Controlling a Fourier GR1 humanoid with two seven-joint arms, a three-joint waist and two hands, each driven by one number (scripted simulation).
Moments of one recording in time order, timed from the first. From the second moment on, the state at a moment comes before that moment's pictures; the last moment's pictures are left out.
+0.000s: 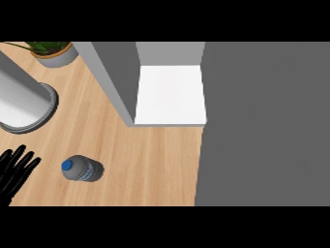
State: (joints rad) left arm 0.33 0.20 0.28 -1.80 0.49 -0.70 0.00; right arm 0.62 -0.03 0.26 -2.26 -0.19 0.15 -0.12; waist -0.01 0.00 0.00
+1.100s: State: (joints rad) left arm -0.01 0.23 0.32 -1.11 0.12 -0.72 -0.32; right arm 0.71 -0.07 0.31 -2.26 -0.18 0.16 -0.22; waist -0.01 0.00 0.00
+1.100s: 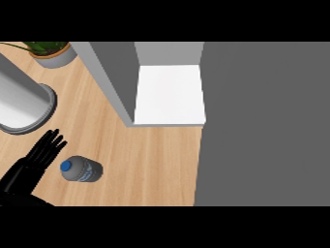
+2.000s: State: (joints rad) left arm -0.27 0.26 0.26 -0.54 -0.03 -0.62 -0.57; right arm 0.69 -0.09 0.30 -2.23 -0.19 0.16 -0.24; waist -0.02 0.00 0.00
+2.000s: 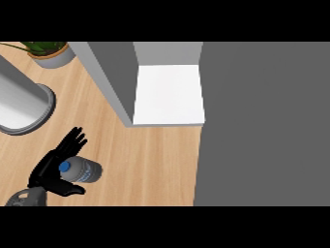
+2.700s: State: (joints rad) left arm -0.34 0.24 0.24 -0.39 0.00 -0.64 -0.62; right arm 0.64 -0.08 0.31 -2.20 -0.19 0.14 -0.22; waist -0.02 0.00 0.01
